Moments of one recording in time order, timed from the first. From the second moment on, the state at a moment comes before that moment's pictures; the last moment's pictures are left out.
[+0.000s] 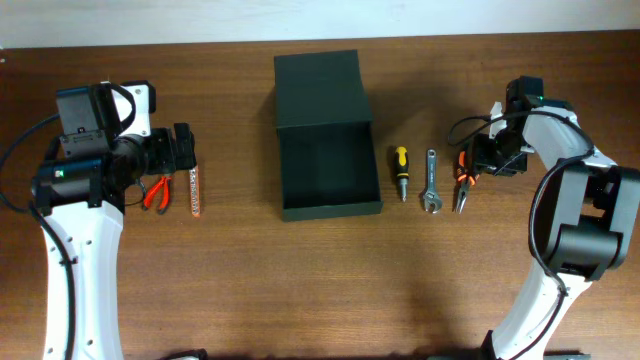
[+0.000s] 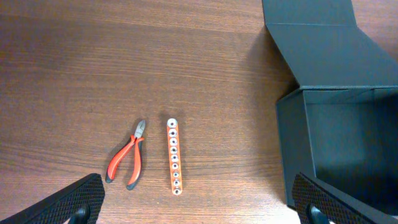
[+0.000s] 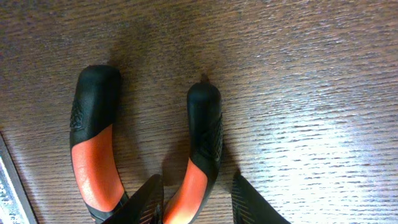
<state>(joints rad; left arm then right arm) 0.16 1.39 1.40 -0.92 0.14 0.05 -0.20 2.14 1.53 -0.88 -0.08 0.00</state>
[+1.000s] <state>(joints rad) 0.16 1.39 1.40 -0.92 0.14 0.05 -0.20 2.14 1.53 -0.86 -0.08 0.00</state>
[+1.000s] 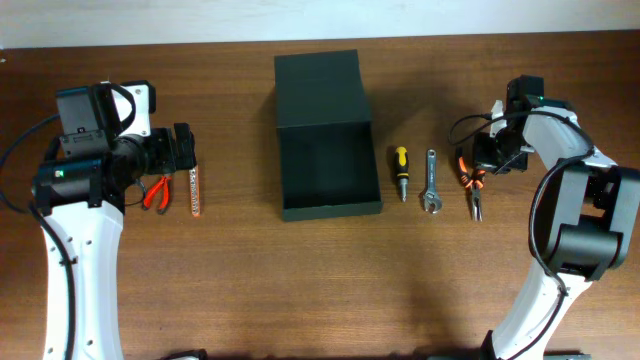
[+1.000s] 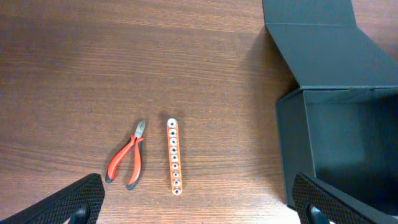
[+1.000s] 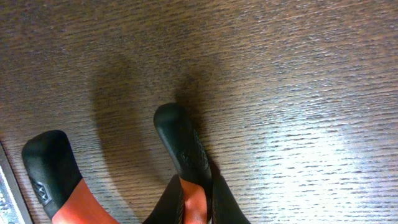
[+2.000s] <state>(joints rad) 0.16 1.39 1.40 -0.92 0.14 0.05 -0.08 2.15 2.12 -1.32 -0.14 -0.05</state>
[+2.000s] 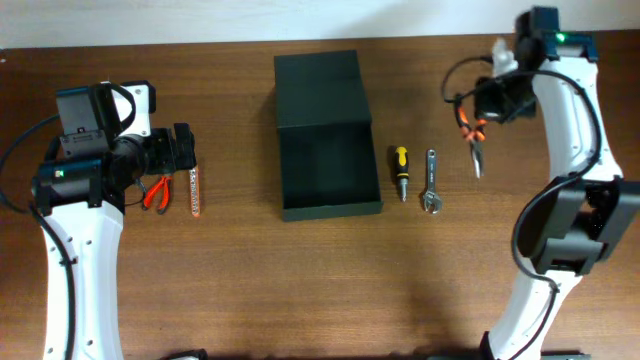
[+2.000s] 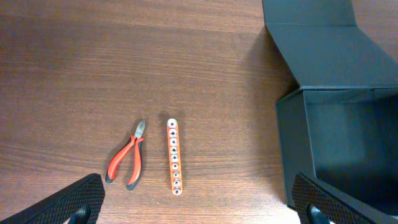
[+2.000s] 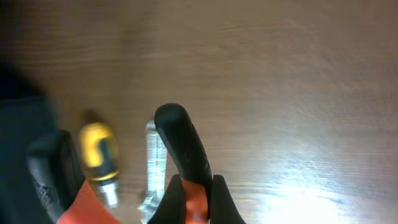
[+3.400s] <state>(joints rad) 0.16 1.39 1.40 -0.92 0.14 0.05 0.54 2.35 2.36 -1.22 -0.19 -0.87</state>
